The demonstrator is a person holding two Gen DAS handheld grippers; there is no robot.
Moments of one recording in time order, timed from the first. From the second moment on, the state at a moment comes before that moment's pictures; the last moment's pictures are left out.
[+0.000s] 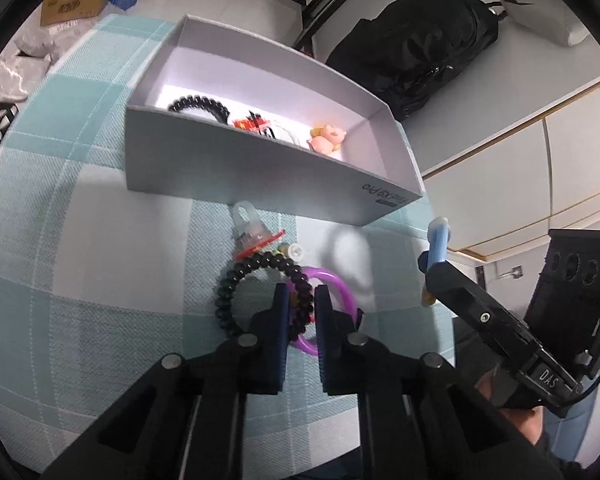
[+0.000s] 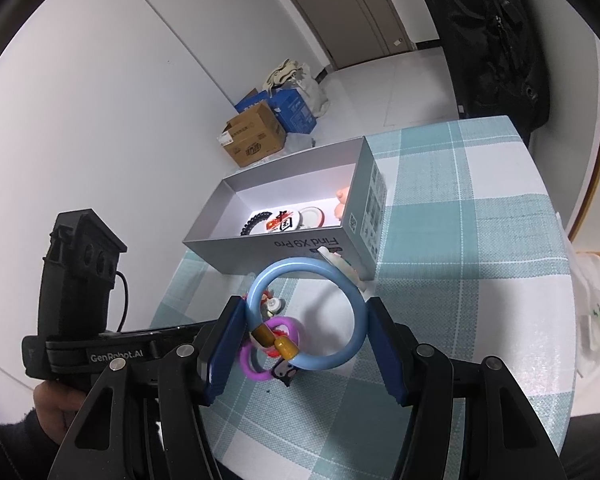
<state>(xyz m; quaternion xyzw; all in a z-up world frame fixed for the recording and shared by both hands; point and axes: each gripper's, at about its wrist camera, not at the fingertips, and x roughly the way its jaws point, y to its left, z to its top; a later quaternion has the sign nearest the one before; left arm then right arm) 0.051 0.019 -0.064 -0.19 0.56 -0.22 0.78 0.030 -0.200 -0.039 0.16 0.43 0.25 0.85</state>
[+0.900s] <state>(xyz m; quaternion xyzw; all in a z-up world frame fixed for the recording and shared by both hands) 0.048 0.003 -0.068 -0.10 0.58 -0.22 0.78 0.030 -0.201 -0.039 0.17 0.43 0.26 0.85</state>
